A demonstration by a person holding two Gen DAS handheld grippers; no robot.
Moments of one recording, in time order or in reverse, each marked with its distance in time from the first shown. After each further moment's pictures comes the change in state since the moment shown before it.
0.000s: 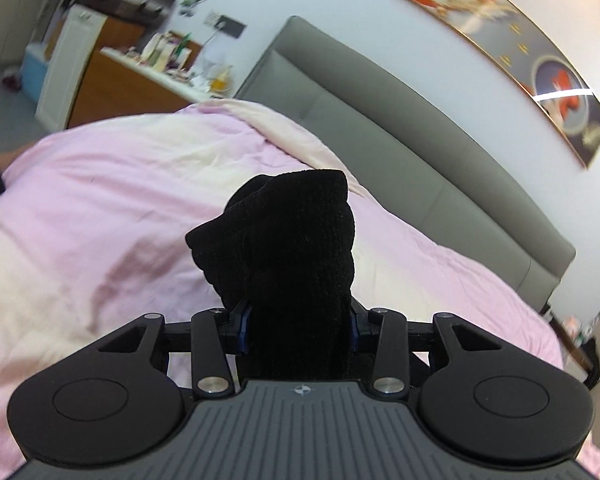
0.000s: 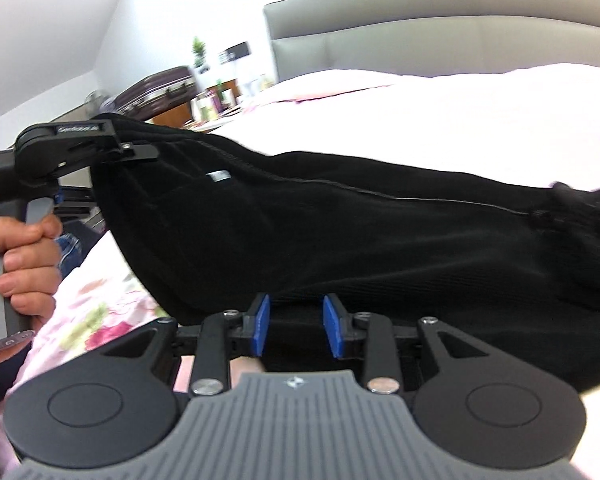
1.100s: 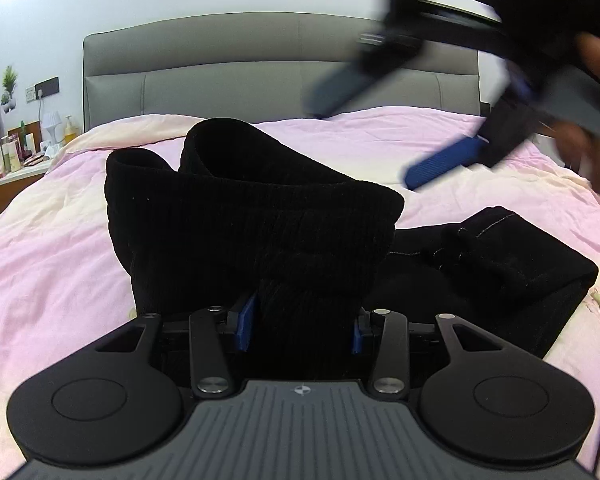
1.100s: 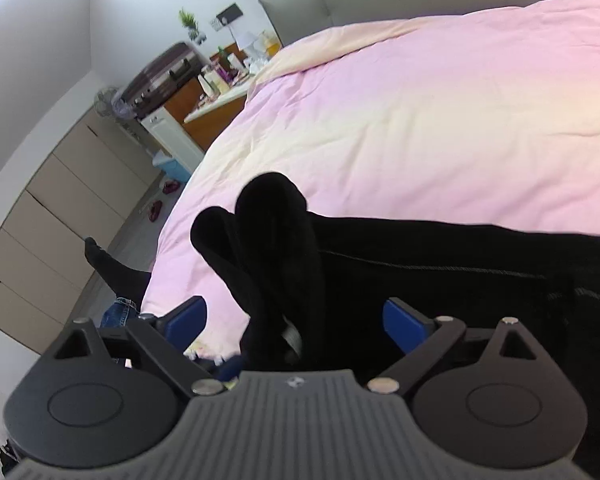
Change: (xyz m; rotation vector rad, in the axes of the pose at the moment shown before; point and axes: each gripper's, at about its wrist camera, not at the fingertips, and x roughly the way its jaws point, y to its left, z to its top) left arm 0.023 -0.120 -0.111 0.651 0.152 -0.101; right arm 0.029 -0.061 0.190 0.170 0.287 0.177
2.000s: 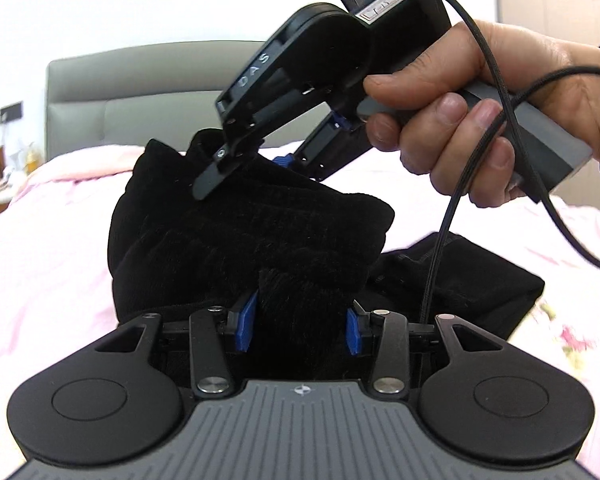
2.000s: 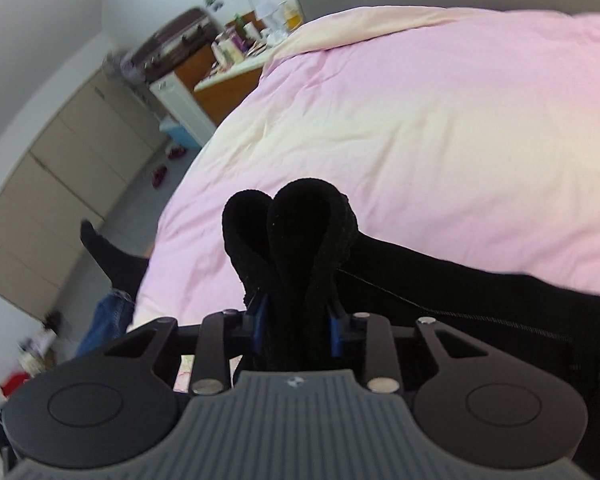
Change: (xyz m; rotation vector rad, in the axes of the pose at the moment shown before) left arm -0.025 -0.008 0.018 0.065 -0.072 -0.137; right arm 0.035 -0.003 0.046 -0.030 0.072 0.036
